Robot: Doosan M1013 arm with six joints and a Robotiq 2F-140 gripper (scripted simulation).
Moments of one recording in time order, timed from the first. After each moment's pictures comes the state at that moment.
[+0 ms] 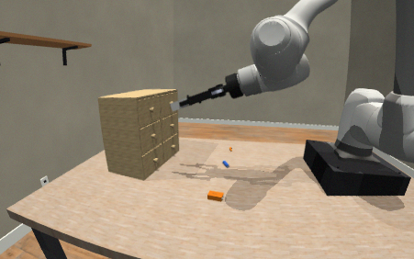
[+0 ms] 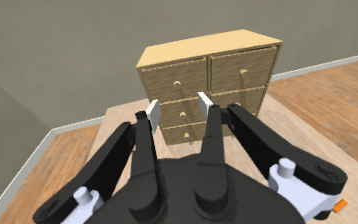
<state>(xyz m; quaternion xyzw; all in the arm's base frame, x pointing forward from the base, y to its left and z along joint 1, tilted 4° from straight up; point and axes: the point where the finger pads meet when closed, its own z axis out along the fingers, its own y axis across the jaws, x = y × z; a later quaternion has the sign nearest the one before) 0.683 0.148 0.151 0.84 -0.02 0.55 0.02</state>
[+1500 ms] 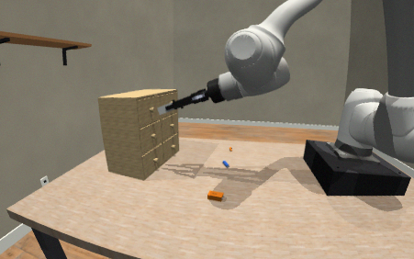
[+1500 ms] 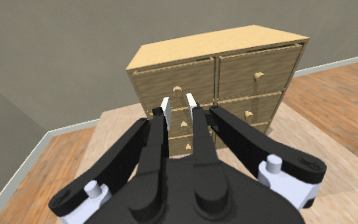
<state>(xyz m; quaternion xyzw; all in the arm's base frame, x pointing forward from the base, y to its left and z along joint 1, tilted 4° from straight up) 0.739 0.144 0.129 0.84 -0.02 0.55 0.02</state>
